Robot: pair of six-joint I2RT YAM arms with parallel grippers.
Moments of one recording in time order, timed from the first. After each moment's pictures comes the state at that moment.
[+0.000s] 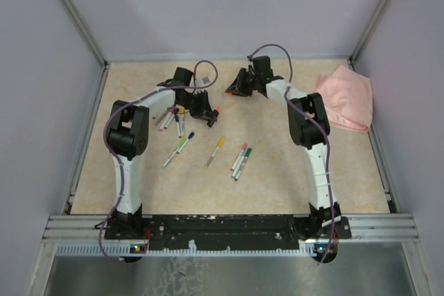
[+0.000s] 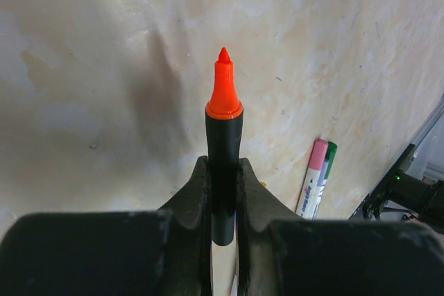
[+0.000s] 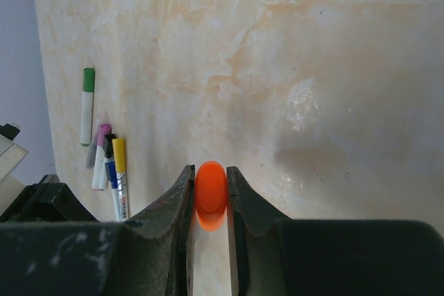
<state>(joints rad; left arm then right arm) -0.33 2.17 1.58 -0.45 0.65 -0.30 0.34 2.38 1.84 -0.12 -0.50 0.67</state>
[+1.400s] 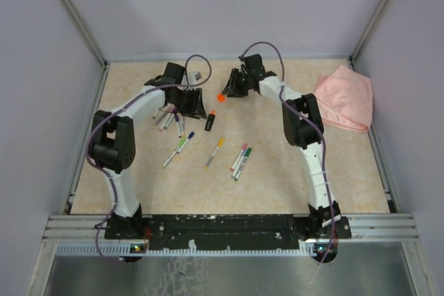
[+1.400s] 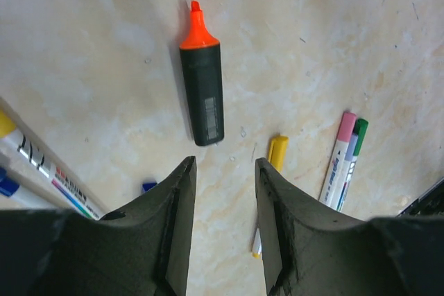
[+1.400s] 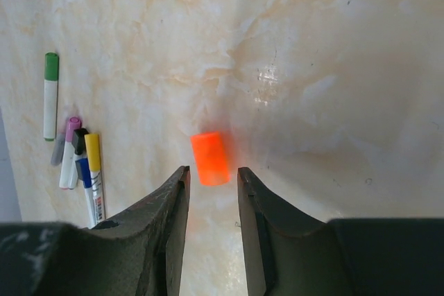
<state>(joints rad) -0.33 1.99 1.53 -0.58 0.43 -0.20 0.38 2.44 2.00 -0.32 -0.42 0.57</state>
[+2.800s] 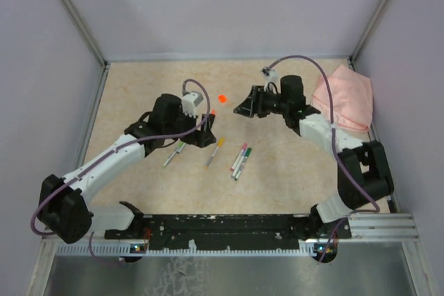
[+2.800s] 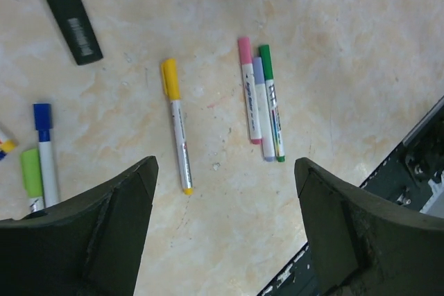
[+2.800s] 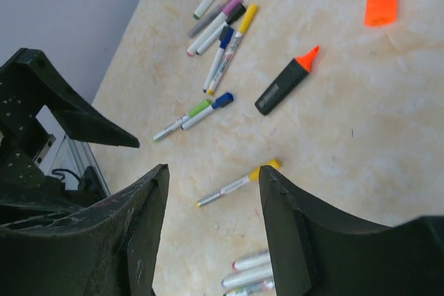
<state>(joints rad) -0.54 1.25 0.95 -0.32 0.30 -0.27 0.34 1.57 1.02 0.16 -0.69 0.48</state>
